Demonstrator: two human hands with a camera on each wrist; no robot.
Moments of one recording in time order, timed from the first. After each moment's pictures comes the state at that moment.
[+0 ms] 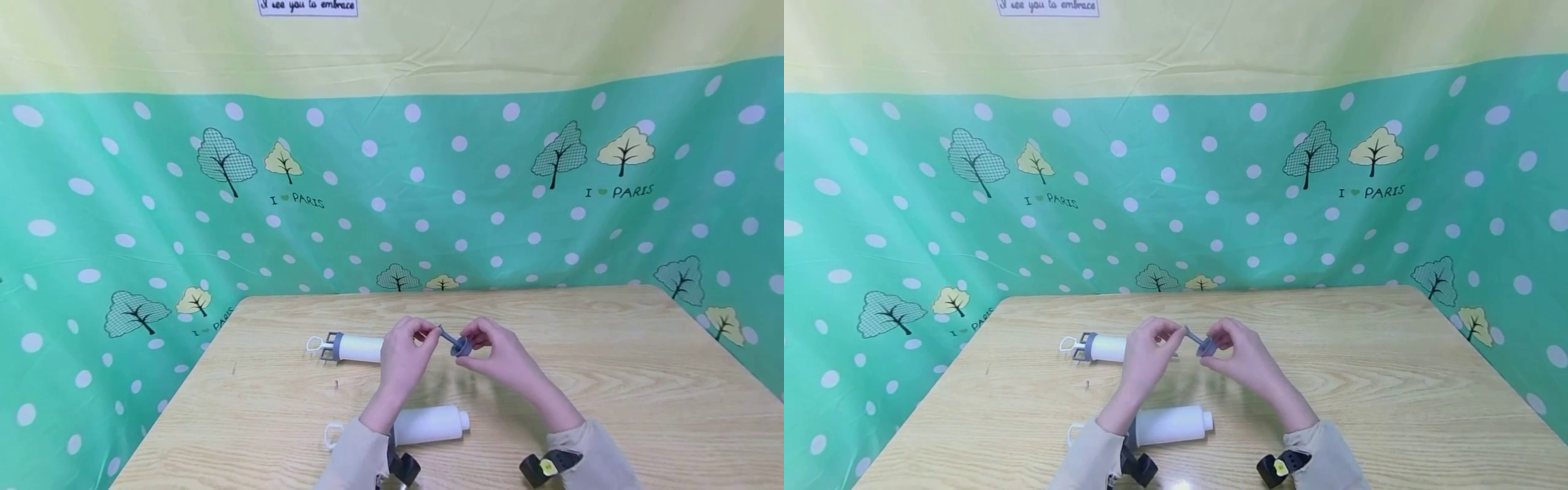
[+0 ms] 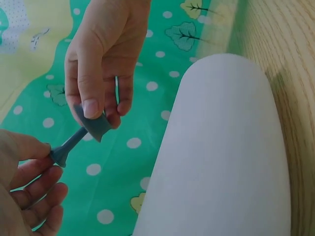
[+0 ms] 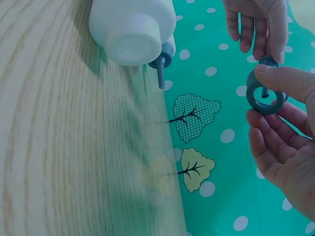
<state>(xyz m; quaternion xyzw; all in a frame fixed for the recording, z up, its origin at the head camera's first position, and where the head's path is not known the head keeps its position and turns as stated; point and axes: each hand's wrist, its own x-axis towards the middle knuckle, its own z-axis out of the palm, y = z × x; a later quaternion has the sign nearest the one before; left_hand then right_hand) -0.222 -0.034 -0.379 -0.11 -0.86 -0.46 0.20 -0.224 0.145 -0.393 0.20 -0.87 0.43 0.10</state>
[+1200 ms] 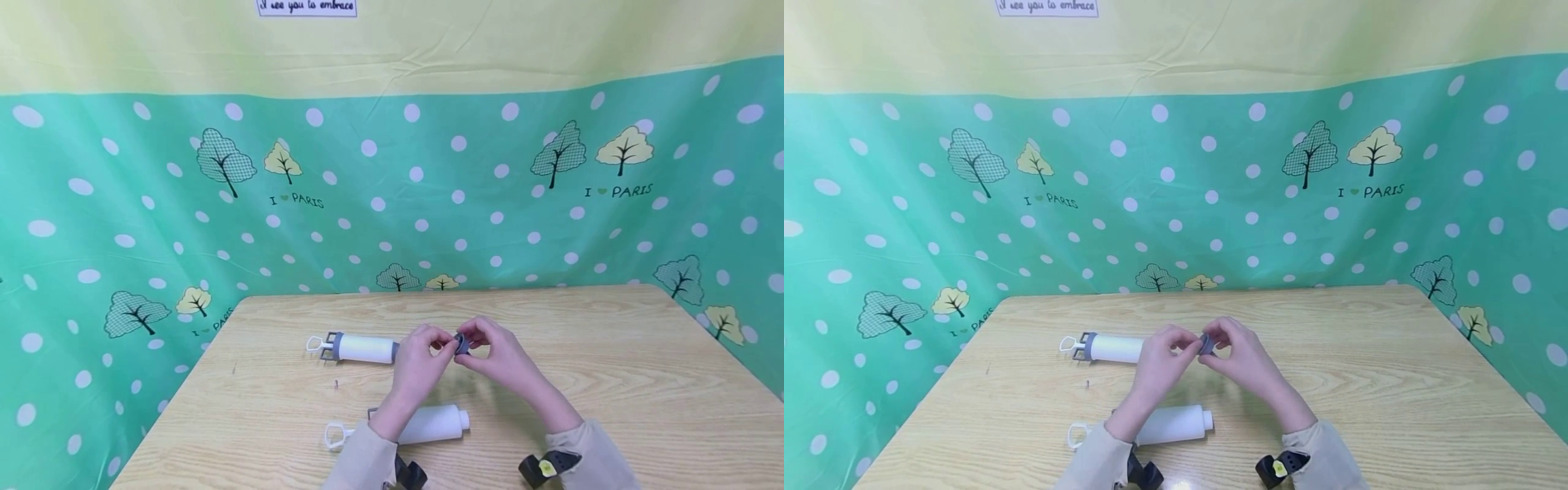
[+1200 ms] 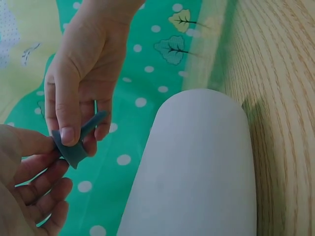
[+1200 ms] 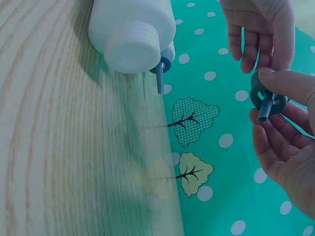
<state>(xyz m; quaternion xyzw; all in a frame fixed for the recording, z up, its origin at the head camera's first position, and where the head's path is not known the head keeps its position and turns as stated) -0.212 -0.021 -0.383 -0.17 -0.86 -0.44 0.17 -0.220 0.142 -0.391 0.23 -0.86 0.42 0.14</state>
